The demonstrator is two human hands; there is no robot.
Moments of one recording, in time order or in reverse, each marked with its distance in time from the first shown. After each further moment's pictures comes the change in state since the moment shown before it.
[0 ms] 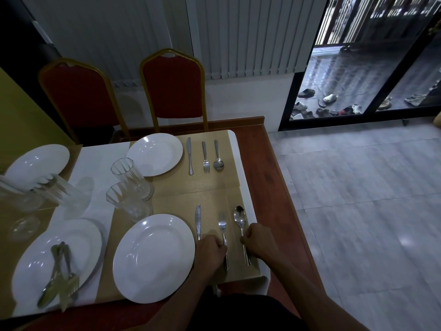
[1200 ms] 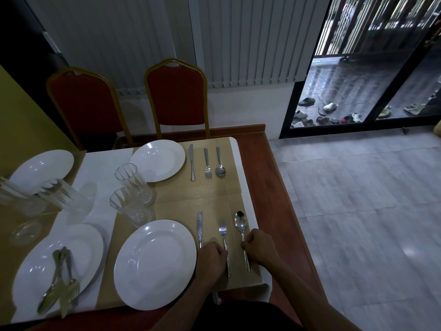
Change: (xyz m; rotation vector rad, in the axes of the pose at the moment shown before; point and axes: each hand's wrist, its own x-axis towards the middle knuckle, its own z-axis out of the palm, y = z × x) left_hand -0.005 -0.003 0.003 -0.053 0.047 -0.014; right_hand 0.005 0.004 0.007 0.059 0.010 0.014
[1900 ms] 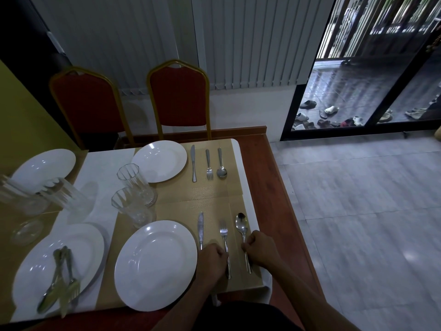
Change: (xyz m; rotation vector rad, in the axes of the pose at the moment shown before) left_hand -0.003 0.000 -0.002 -0.025 -0.002 -0.014; right_hand 0.002 0.003 0.001 -0.040 0.004 -0.019
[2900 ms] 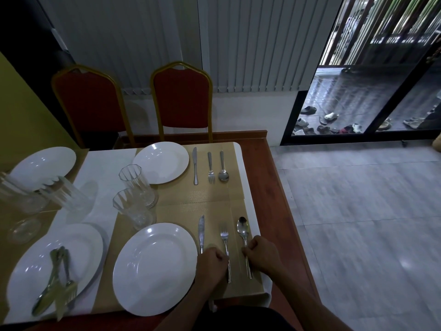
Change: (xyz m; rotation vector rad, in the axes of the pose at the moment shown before) left_hand 0.002 0.000 -0.004 -0.017 -0.007 -0.051; right_hand 0.000 -0.002 0.000 0.000 0.024 0.039
